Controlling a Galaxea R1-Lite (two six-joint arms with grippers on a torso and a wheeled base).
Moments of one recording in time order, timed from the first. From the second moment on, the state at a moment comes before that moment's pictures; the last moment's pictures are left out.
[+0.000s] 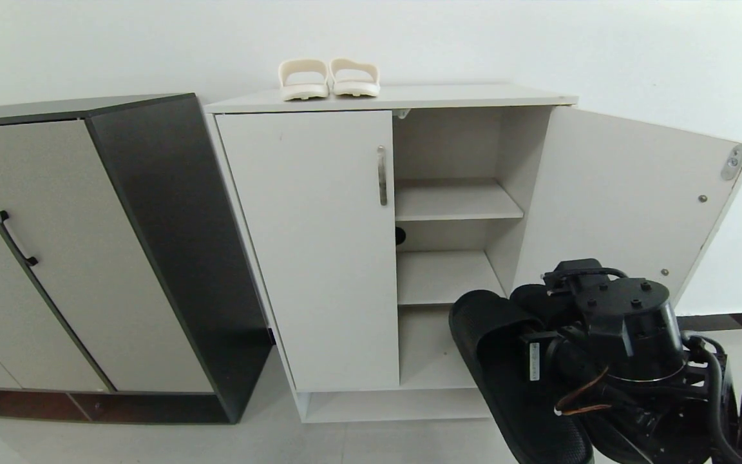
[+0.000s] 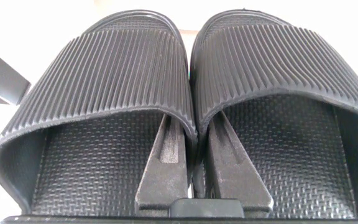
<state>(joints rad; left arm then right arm) 0.00 0.00 0.00 0.00 0.03 -0.01 0.80 1.66 -0.64 -0.56 -0.62 0.29</state>
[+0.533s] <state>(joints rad) 0.00 0.00 0.00 0.00 0.02 -0.01 0.88 1.83 -0.78 -0.59 -0.63 0.40</state>
